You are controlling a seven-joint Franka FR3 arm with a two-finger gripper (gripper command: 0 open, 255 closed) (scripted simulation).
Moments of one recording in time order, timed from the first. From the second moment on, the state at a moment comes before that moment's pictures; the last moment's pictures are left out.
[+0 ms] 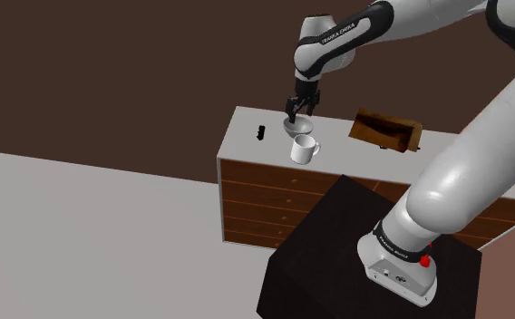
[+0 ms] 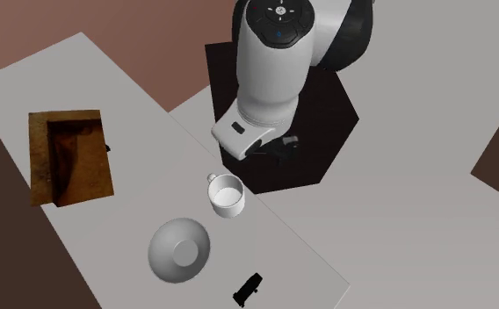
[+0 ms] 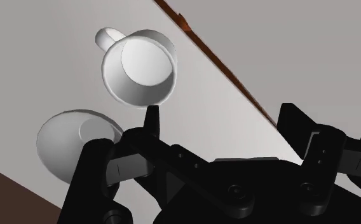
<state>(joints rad) -0.11 -0.07 -0.22 -2.31 -0.07 2.21 -0.09</state>
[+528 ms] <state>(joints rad) -0.14 0.22 -0.24 -2.11 -0.01 2.32 -0.13</state>
